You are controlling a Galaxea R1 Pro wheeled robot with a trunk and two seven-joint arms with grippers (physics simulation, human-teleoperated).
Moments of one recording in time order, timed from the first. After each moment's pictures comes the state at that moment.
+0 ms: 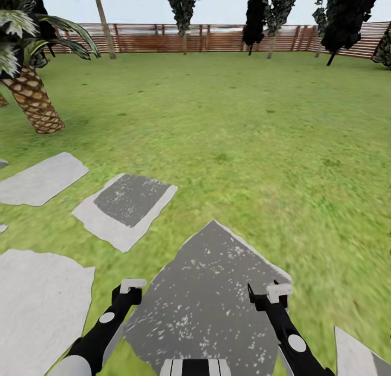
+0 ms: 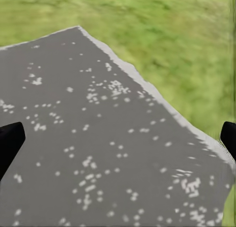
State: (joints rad) left arm -0.54 0.00 0.06 -0.47 -0.08 -0.18 0.00; right arm -0.32 -0.02 -0.02 -0.80 0.13 -0.30 0.00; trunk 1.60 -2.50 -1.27
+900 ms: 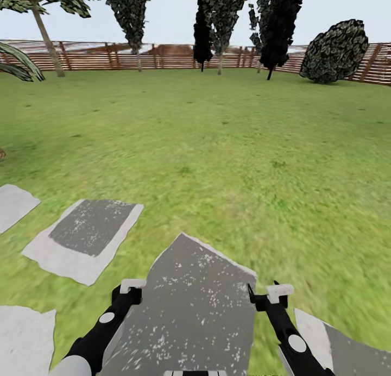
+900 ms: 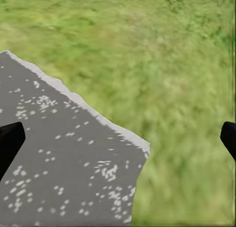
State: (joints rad) left arm -0.54 0.00 0.06 -0.47 -0.07 -0.18 0.00; right arm -0.32 -0.02 -0.02 -0.80 0.13 -0.30 0.00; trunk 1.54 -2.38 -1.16
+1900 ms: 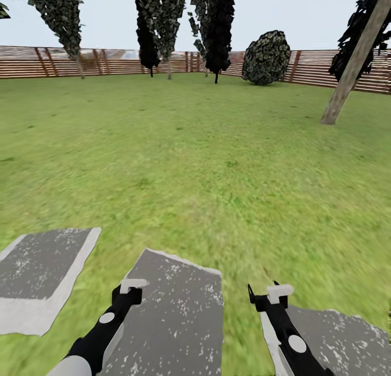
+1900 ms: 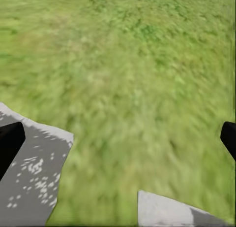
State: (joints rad) left arm -0.54 0.00 0.06 -0.47 -0.07 -0.19 0.00; right arm -0.31 -0.02 -0.02 -0.80 0.13 -0.30 0.00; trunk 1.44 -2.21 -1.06
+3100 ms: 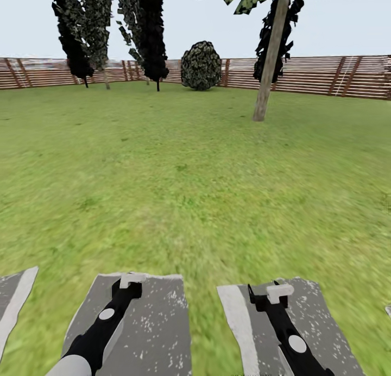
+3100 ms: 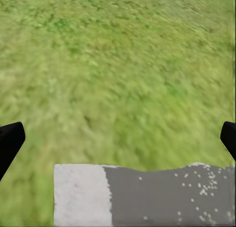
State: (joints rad) left arm -0.53 -0.01 0.06 -0.54 -0.08 -0.19 0.00; right arm -0.31 -0.02 -0.02 -0.80 0.13 -0.30 0.00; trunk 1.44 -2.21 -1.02
